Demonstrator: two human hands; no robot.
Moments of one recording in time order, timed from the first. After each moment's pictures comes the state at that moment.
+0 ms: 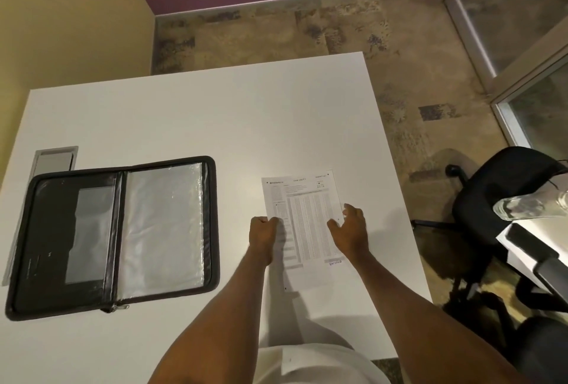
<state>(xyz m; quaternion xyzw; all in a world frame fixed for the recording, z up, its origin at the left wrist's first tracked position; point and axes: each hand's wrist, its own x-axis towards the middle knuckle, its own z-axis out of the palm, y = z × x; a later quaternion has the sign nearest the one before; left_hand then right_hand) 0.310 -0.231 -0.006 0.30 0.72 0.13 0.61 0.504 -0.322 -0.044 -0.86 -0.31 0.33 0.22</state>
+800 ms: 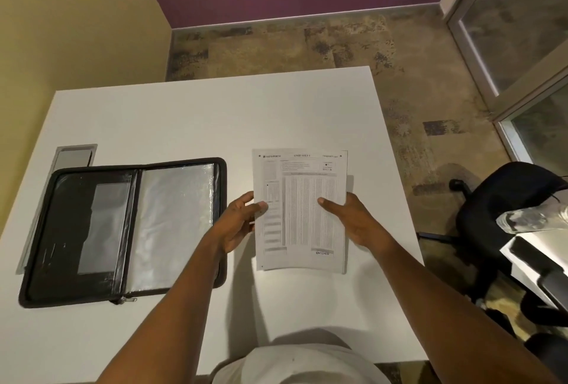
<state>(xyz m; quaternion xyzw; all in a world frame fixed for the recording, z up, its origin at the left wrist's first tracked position) 0.234 -0.187 0.067 0.36 0.48 0.17 0.78 0.504 -0.285 0.064 -0.58 -0.21 0.64 0.45</state>
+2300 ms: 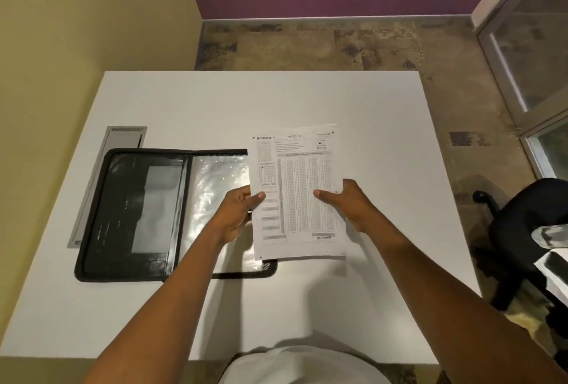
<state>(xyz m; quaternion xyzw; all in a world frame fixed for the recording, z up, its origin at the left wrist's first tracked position) 0.090 -0.147 0.074 0.37 0.51 0.23 0.74 0.365 -0.218 0.097 -0.64 -0.32 0.59 0.37</state>
